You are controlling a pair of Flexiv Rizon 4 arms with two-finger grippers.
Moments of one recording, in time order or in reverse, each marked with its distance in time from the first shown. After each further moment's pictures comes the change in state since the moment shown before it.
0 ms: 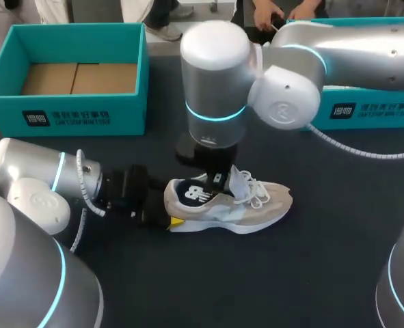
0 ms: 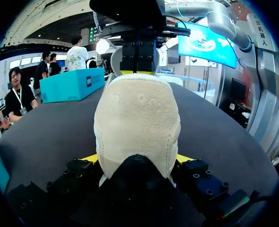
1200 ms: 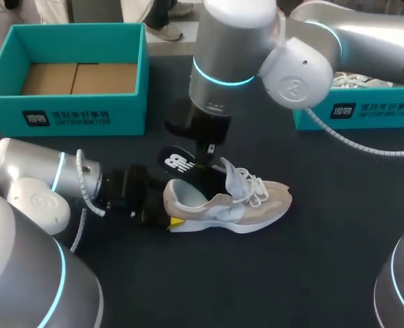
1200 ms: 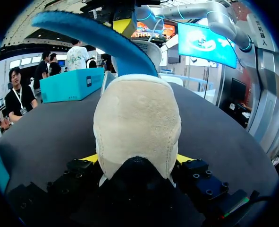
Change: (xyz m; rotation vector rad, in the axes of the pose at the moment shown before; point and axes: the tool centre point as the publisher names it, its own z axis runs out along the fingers) left arm 0.000 0.000 0.000 0.000 0.000 0.000; right arm -0.012 0.048 -0.051 -0.196 0.047 -0.165
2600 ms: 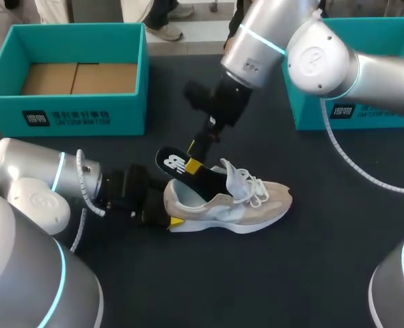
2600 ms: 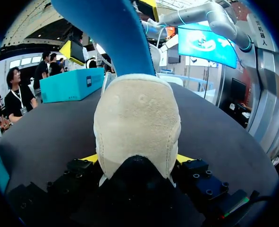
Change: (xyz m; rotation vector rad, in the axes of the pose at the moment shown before) left arm 0.000 0.000 0.000 0.000 0.000 0.000; right arm 0.012 0.017 -0.006 -0.309 0.563 0.029
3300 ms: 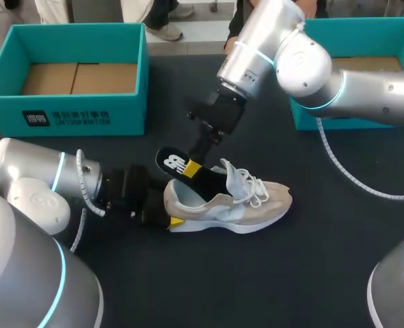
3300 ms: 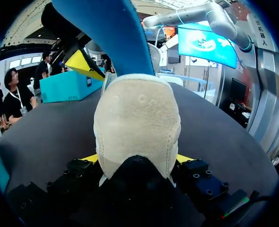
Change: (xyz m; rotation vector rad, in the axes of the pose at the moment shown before) left arm 0.000 0.000 0.000 0.000 0.000 0.000; right arm -0.013 -0.001 0.028 -0.033 0.221 -0.114
